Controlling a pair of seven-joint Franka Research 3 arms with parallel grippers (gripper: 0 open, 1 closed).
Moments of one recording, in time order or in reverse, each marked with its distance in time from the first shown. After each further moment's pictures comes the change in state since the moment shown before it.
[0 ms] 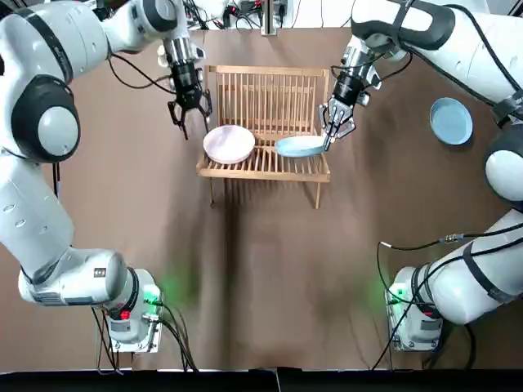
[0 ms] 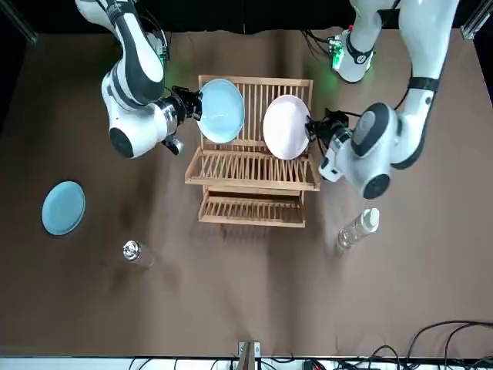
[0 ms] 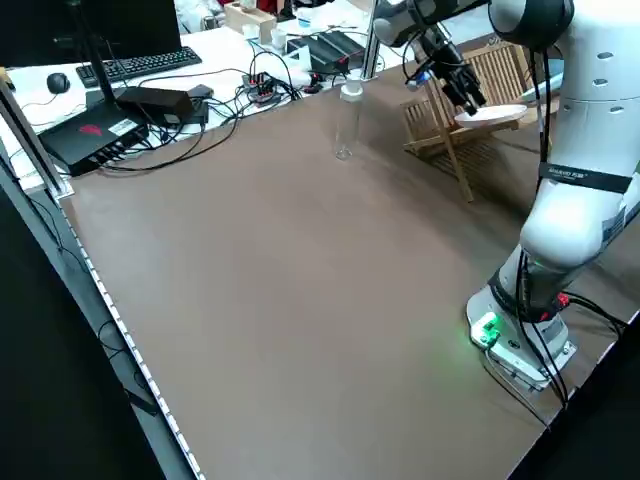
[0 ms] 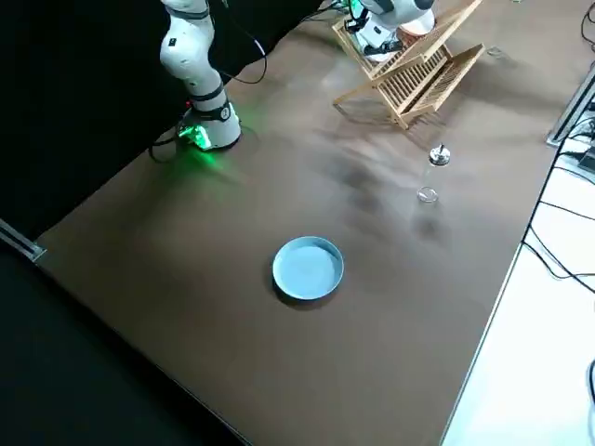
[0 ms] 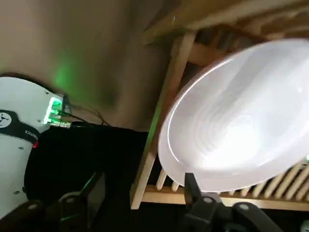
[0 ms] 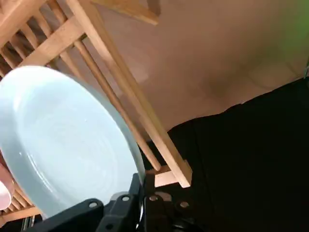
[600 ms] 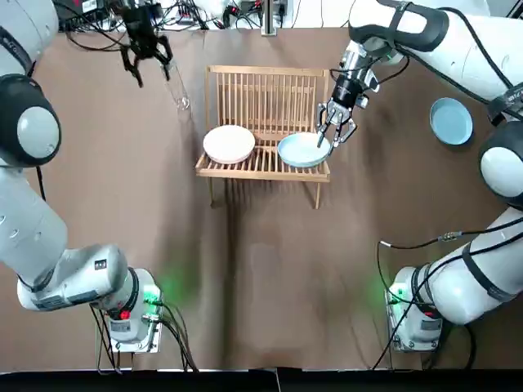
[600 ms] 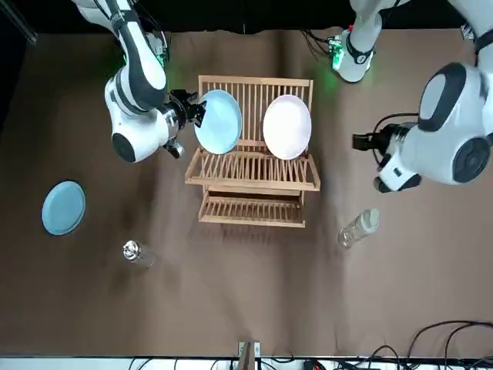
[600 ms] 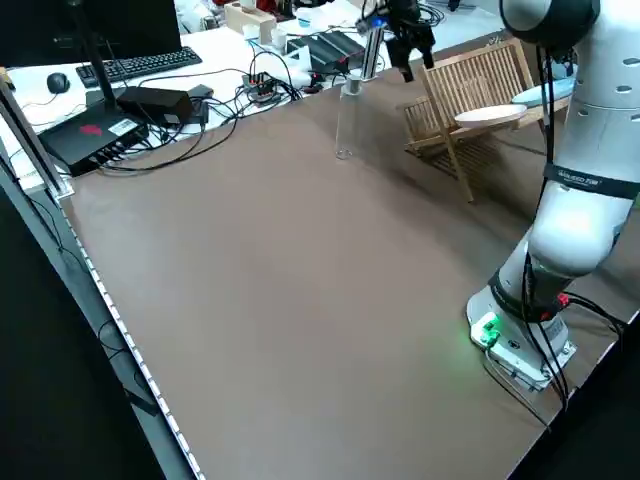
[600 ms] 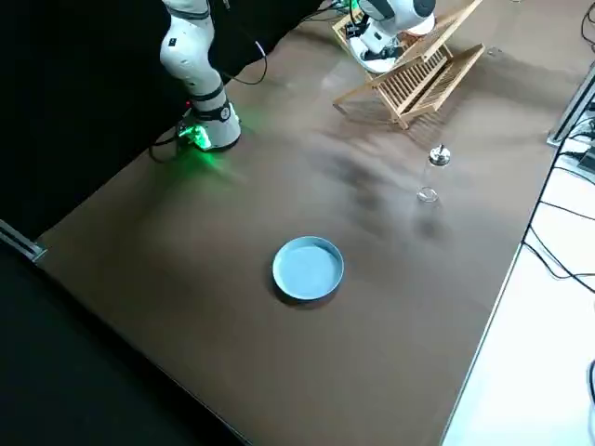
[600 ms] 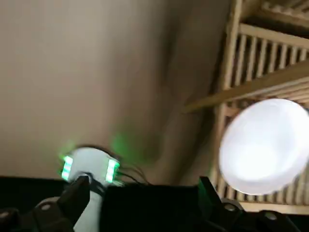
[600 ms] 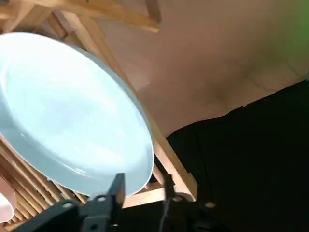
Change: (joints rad) left arm 0.144 -0.101 -0.004 0.196 0.294 -0.046 0.289; right arm 0.000 0.024 -0.001 0.000 0.000 0.018 -0.009
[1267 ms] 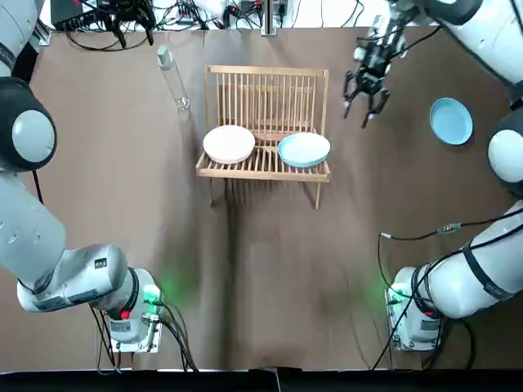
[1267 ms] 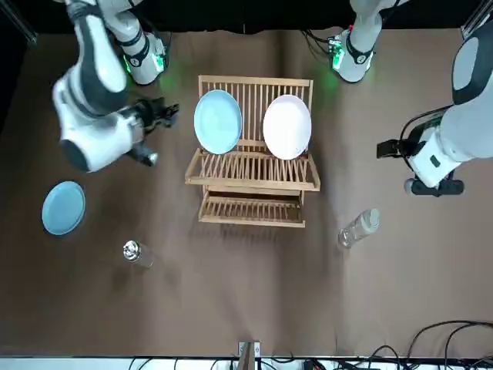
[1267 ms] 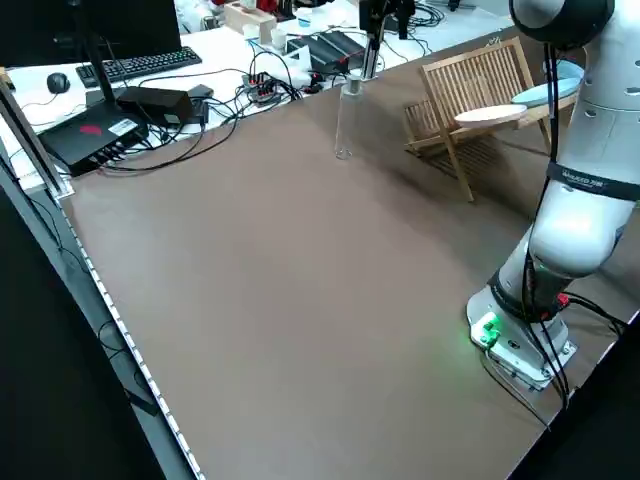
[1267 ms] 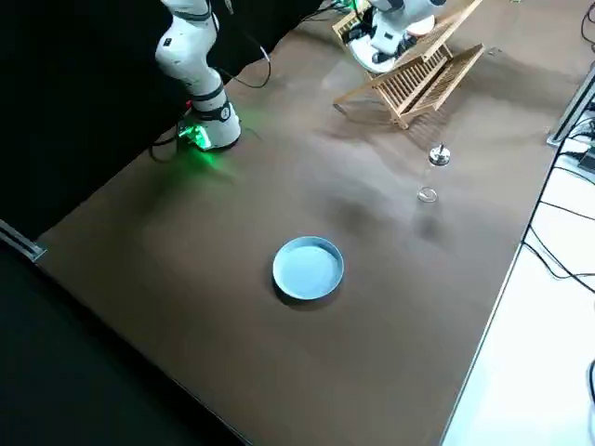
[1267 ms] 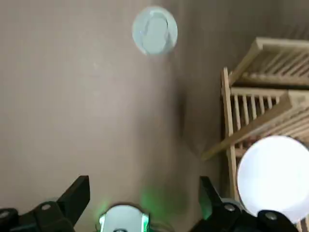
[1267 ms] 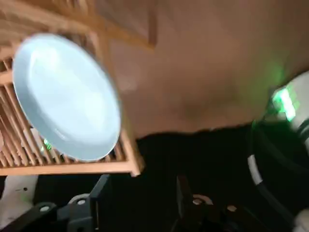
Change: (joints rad) left arm 0.020 -0.042 0.019 0.117 0.113 0.138 0.171; right arm -0.189 -0.008 -0.025 0.163 -0.205 -0.211 -0.402
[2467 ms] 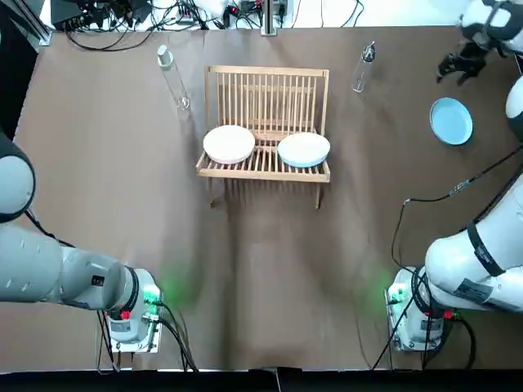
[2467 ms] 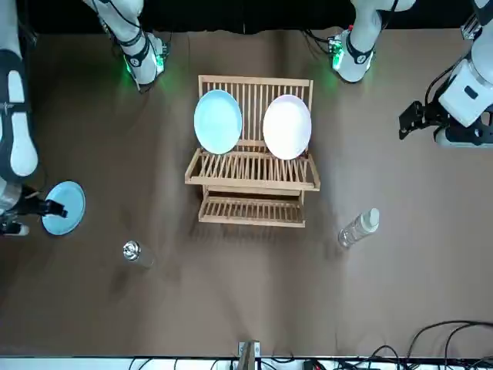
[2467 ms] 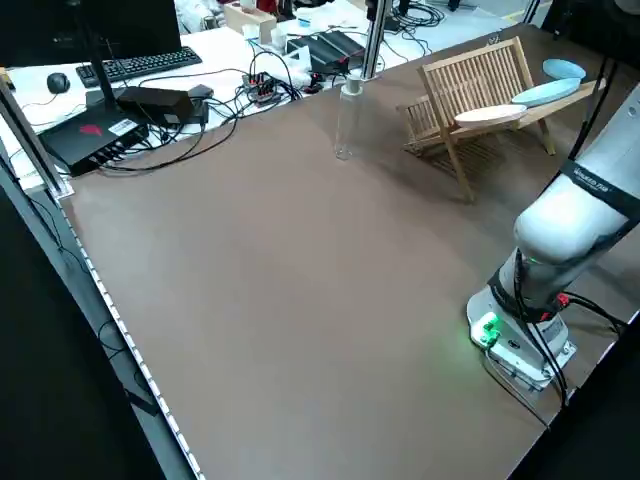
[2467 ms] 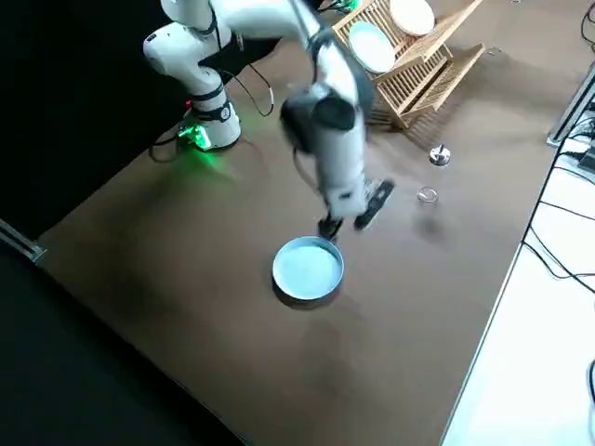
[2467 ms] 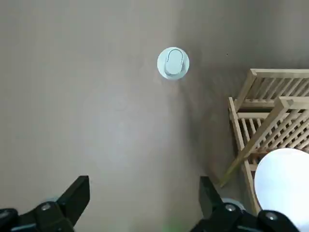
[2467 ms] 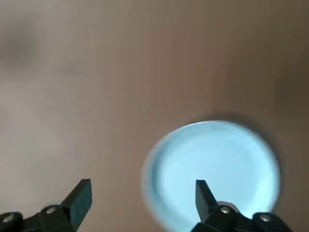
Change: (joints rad) left arm -0.335 -0.291 0.400 -0.226 0.001 0.184 0.129; right arm -0.586 0.271 -0.009 0.040 -0.395 0.936 -0.891
